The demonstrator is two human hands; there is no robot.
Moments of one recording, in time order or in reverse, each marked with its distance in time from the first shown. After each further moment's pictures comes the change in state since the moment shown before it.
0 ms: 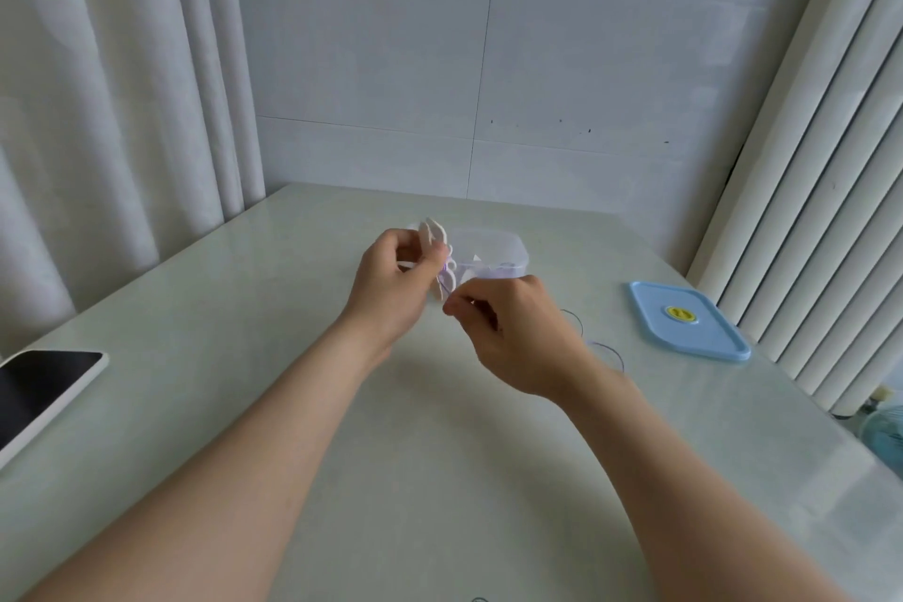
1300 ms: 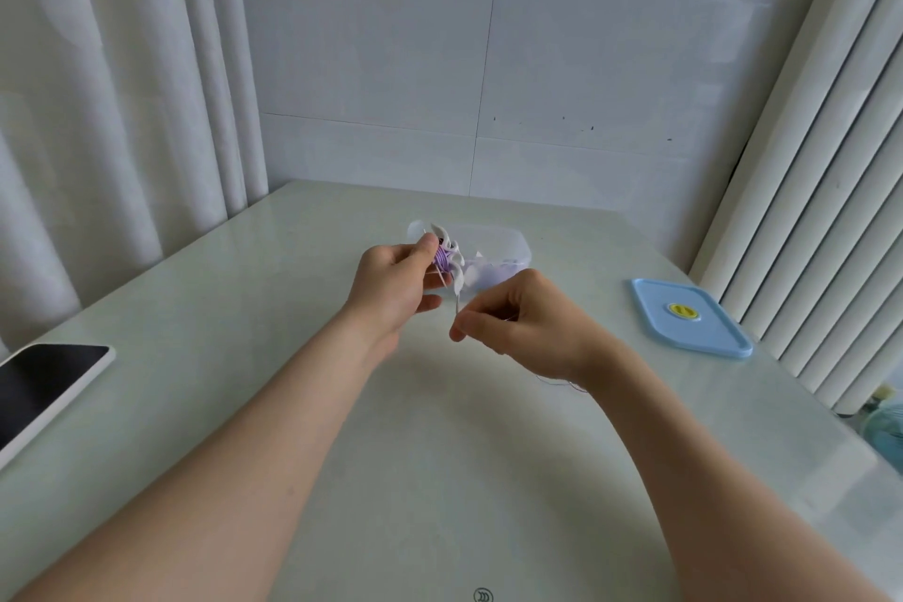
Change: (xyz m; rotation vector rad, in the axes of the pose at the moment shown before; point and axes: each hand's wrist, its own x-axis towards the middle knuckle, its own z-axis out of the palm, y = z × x) left_hand 0.000 0.004 0.003 -0.148 -0.012 -0.210; right_hand -0.002 -0.001 -0.024 0.400 -0.302 0.257
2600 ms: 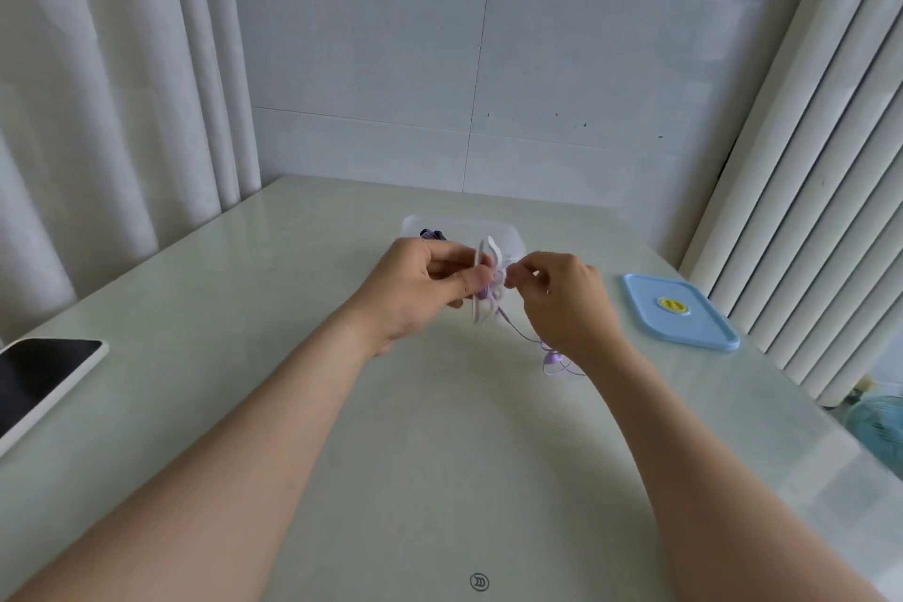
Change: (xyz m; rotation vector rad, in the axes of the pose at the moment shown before) left_hand -0.013 0.003 0.002 0.211 -0.418 0.267; right_hand 0.018 0.042 -0.012 -0.367 0.526 0.187
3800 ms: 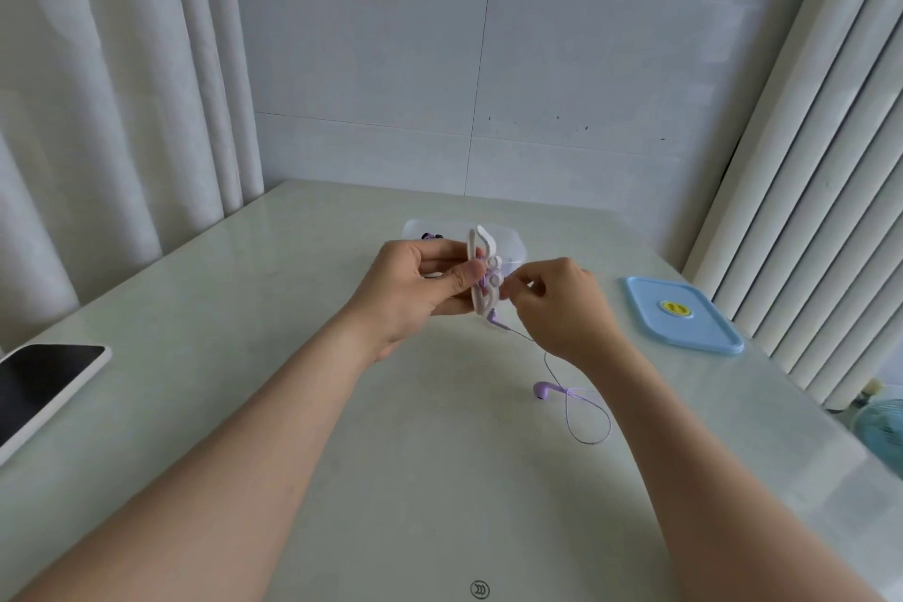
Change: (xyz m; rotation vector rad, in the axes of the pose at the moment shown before) left_hand -0.002 0.004 0.002 -0.287 0.051 -0.064; right_hand -0.004 -0.014 -0.007 -0.002 -0.100 0.023
